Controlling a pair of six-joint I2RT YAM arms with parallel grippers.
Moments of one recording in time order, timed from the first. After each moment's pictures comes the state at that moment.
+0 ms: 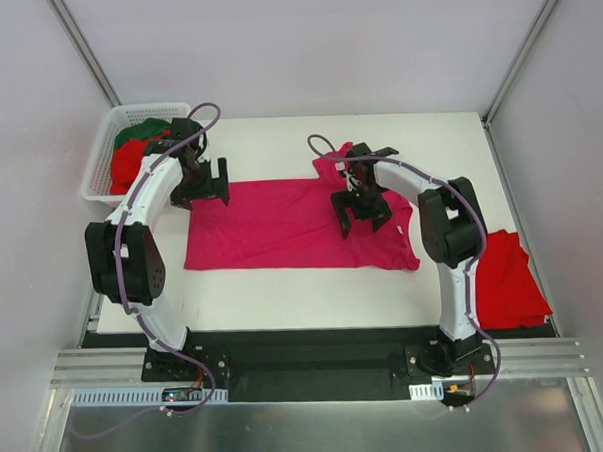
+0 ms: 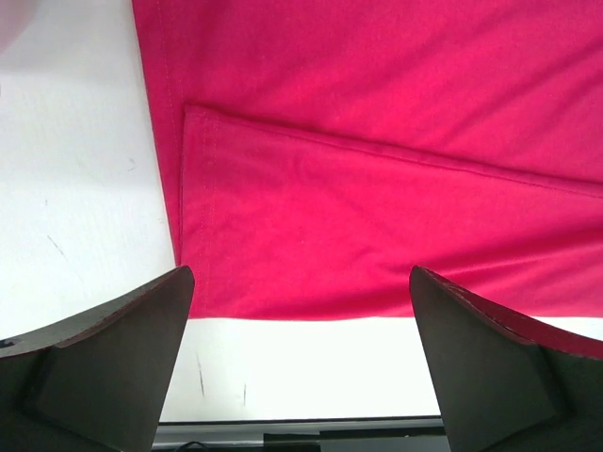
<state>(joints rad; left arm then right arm) -0.10 1.77 1.54 -0.98 0.04 -0.20 0.43 2.10 1.60 -0.97 -0.14 0.10</state>
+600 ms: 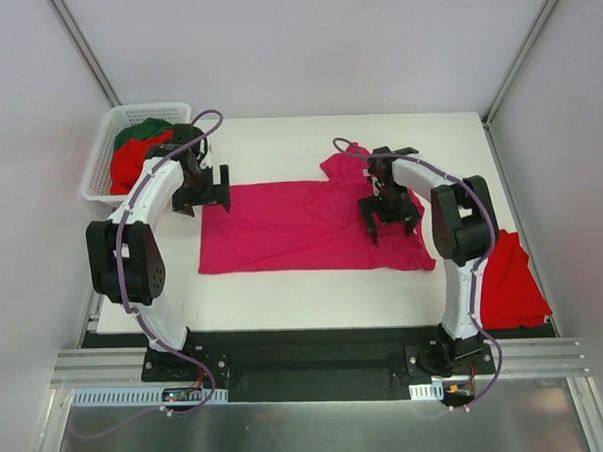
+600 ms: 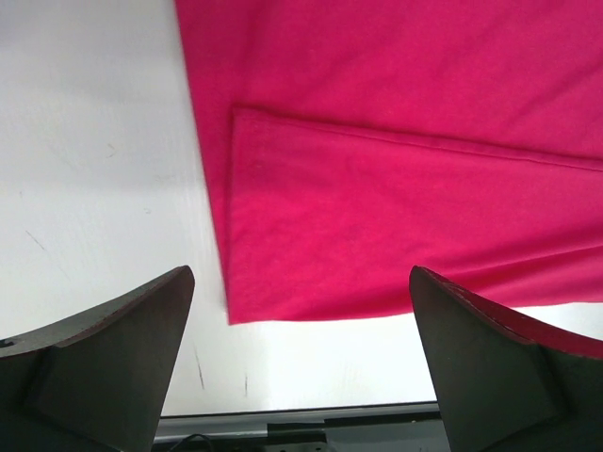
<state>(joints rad) -0.10 1.74 1.48 -0.97 0.07 -0.17 0.33 2.09 1.55 -1.08 0.04 0.08</state>
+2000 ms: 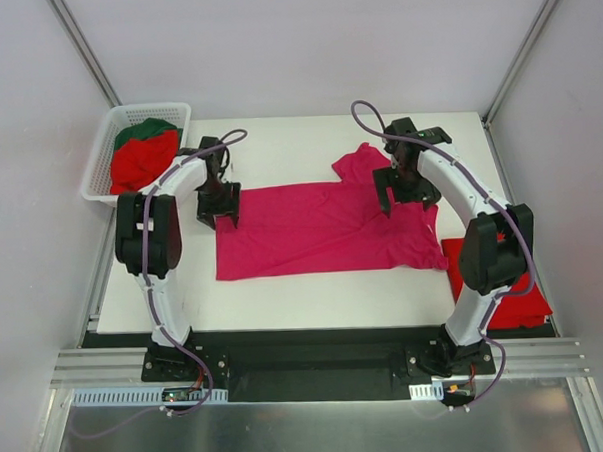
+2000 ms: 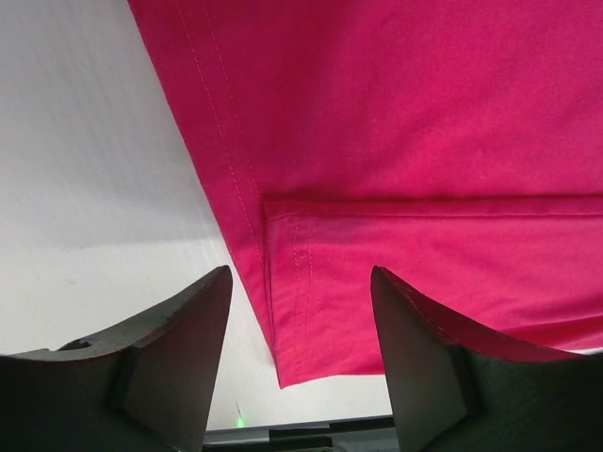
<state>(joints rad) -0.16 1.99 1.51 -0.96 0.09 -0.15 0.31 1.79 1.61 -1.19 0.17 0.14</state>
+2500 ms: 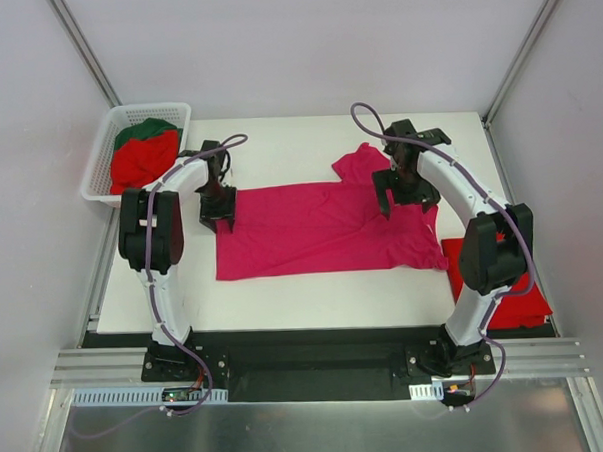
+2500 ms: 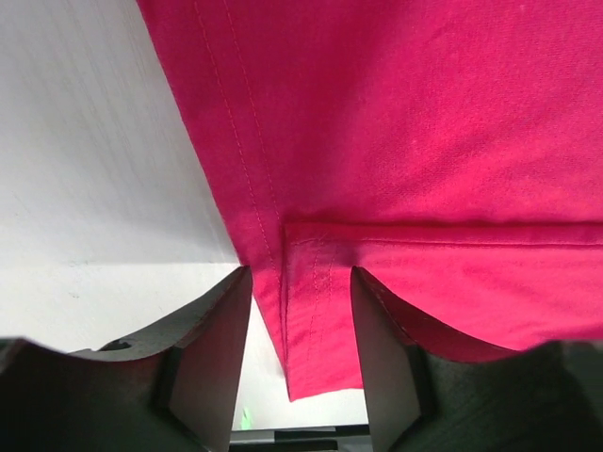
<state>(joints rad) -0.16 2.03 1.51 -0.96 0.07 -0.15 0.31 1.79 1.60 -1.19 0.16 0.14</state>
